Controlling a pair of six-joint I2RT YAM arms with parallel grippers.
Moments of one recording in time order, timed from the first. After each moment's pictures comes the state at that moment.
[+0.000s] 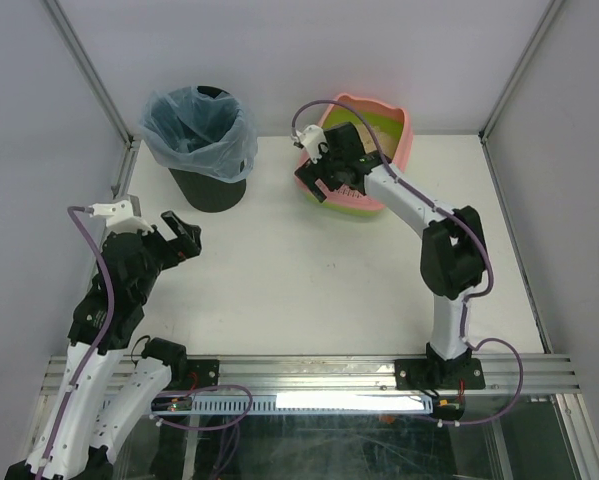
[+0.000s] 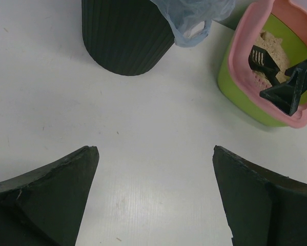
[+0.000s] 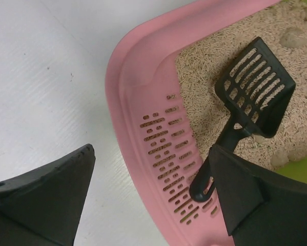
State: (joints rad) left arm -0.28 0.54 0.85 -0.63 -0.23 -0.50; right arm 0.54 1.93 1.67 -0.47 -0.03 -0.36
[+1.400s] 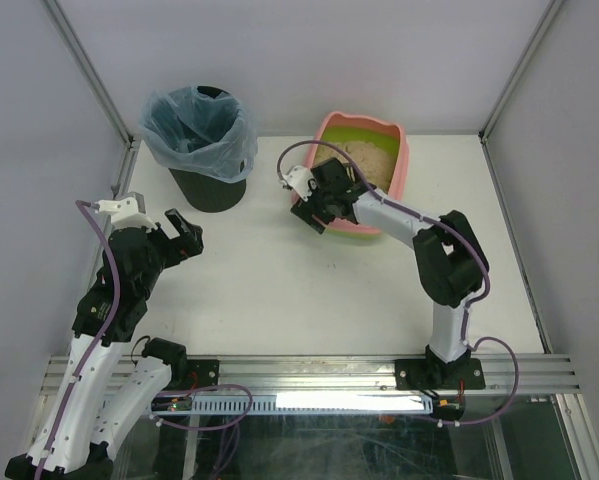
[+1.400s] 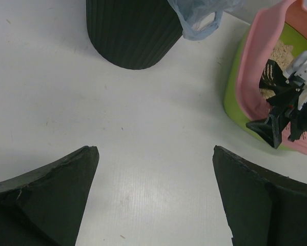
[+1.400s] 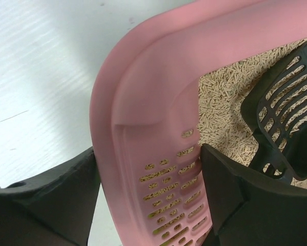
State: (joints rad) left arm -0.27 0.59 0.85 -0.64 -0.23 -0.50; right arm 0.62 1.94 1.45 -0.38 -0.04 -0.47
